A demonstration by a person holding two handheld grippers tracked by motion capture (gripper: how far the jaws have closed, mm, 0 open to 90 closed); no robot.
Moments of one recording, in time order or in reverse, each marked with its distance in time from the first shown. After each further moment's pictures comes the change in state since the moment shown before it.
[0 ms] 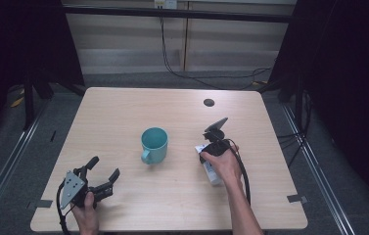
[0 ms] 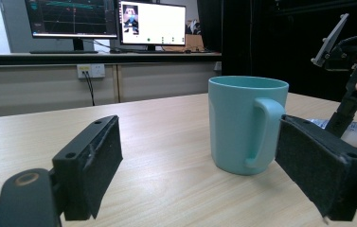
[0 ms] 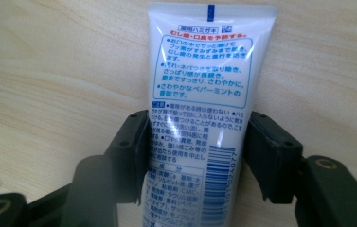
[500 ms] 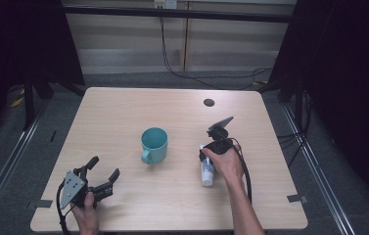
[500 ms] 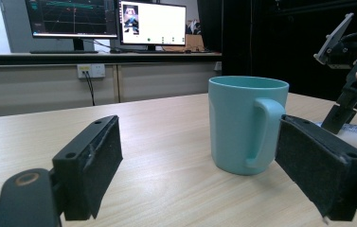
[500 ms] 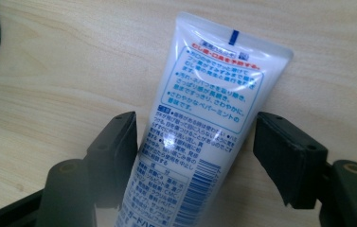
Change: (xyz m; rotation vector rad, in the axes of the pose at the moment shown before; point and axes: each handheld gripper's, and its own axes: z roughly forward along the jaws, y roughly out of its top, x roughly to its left) left arm 0.000 0.000 0.000 0.001 0.001 0.002; right arm -0.009 0.000 -0.004 -0.016 0.061 0.080
